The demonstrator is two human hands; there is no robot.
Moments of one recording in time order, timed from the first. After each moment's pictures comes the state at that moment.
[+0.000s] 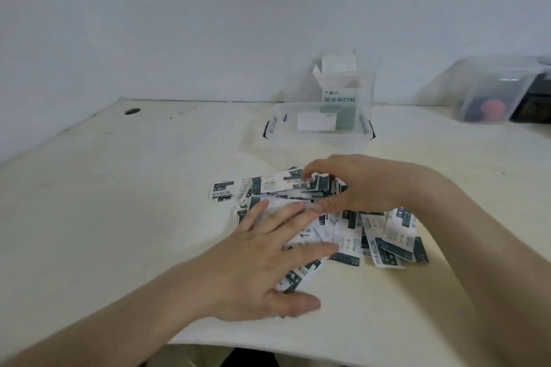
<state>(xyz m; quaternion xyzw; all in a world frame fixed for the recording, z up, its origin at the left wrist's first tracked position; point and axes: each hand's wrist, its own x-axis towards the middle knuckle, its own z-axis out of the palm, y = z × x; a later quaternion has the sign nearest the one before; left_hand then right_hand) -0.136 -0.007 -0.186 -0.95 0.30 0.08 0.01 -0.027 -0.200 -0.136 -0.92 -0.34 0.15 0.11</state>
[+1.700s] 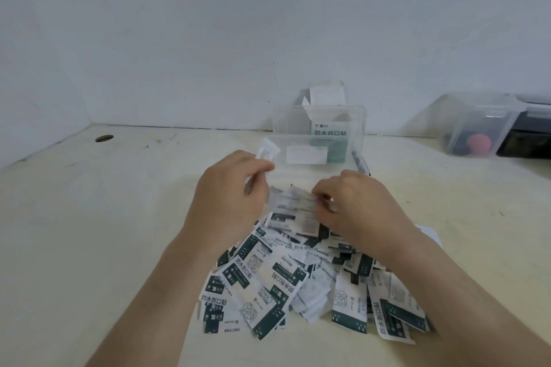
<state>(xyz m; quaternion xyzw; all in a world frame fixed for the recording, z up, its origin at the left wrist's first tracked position) -0.035 0.005 -0.148 -0.91 0.08 -0.29 -0.29 -0.007 -0.187 -0.157 -0.95 -0.27 -0.14 0.12</state>
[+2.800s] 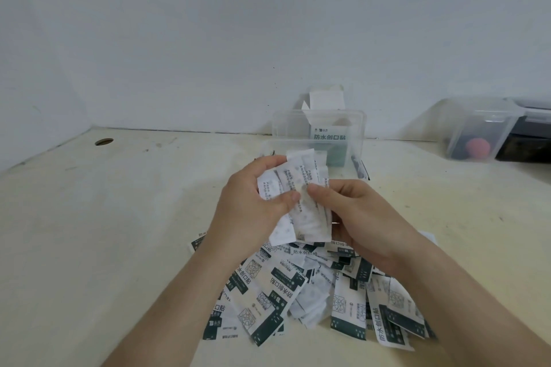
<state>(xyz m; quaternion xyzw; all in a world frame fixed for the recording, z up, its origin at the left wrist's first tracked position) -0.041 -0.020 -0.148 -0.79 0.03 -0.14 -0.59 -0.023 -0.185 -0.147 -0.66 -0.12 0.19 0.71</state>
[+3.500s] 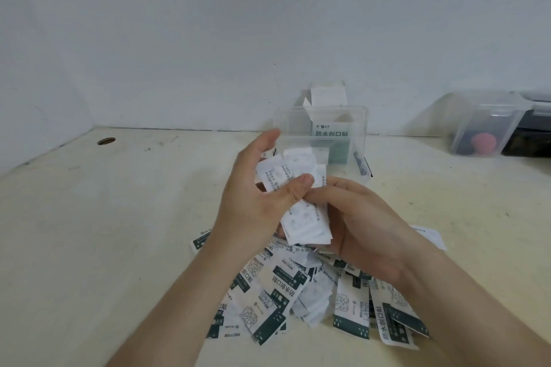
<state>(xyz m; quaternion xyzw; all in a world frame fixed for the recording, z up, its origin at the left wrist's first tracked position) -0.045 -0.027 -0.145 -0.78 0.06 -0.20 -0.59 -0.033 -0.176 -0.142 -0.54 -0.11 0.26 0.79</state>
